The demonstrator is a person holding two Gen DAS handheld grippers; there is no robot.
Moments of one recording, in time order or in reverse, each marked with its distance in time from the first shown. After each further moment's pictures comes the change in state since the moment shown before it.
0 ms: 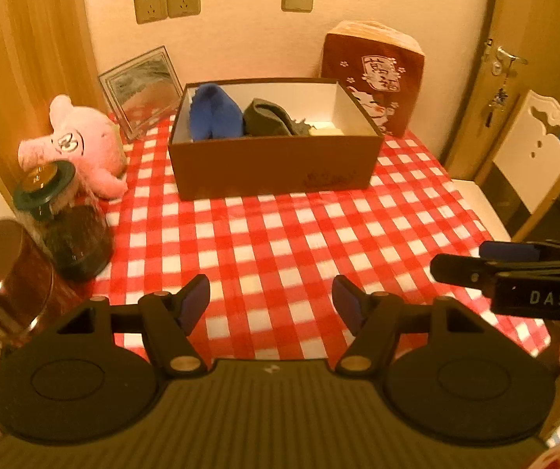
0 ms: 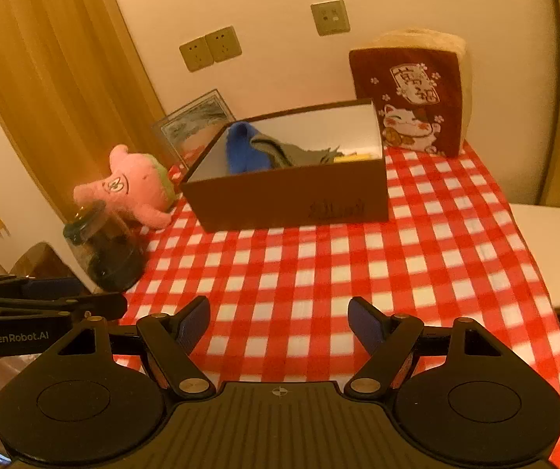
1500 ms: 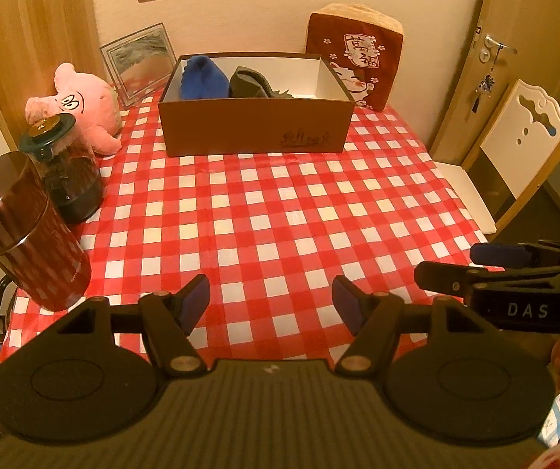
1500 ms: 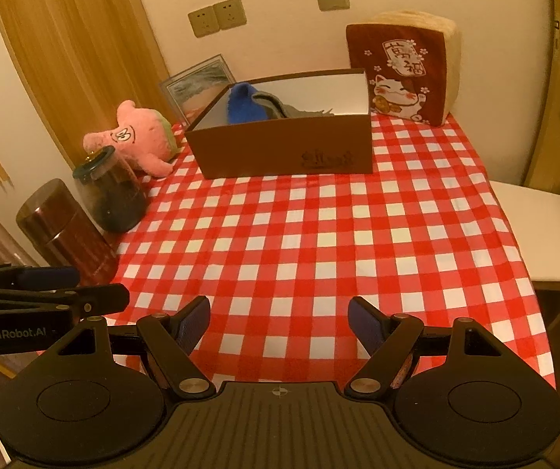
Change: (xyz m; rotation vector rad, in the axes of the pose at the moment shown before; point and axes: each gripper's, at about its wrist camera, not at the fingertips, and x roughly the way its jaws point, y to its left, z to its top) left arm -0.038 -0.033 -0.049 -0.034 0.044 -0.012; right arm -0.047 0.007 -0.047 -0.044 0.081 -0.037
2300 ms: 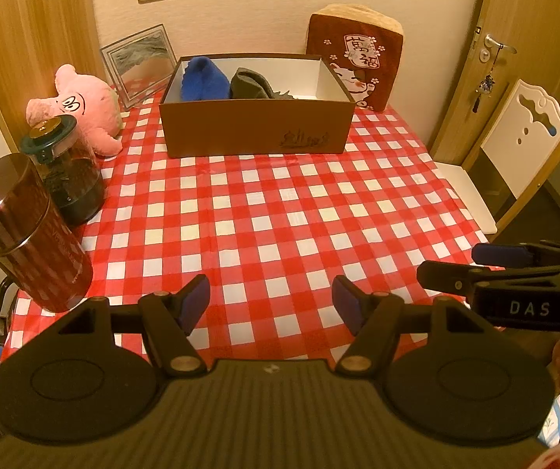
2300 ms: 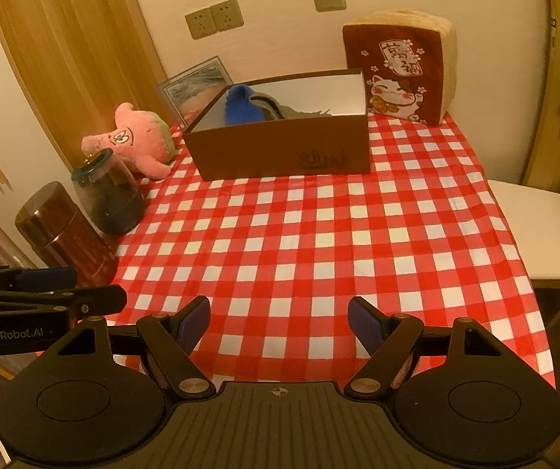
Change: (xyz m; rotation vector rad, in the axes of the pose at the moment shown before) left arm -0.001 0.002 0.001 0.006 -0.002 0.003; right arm -0.002 -0.004 -0.002 0.000 -0.002 -0.001
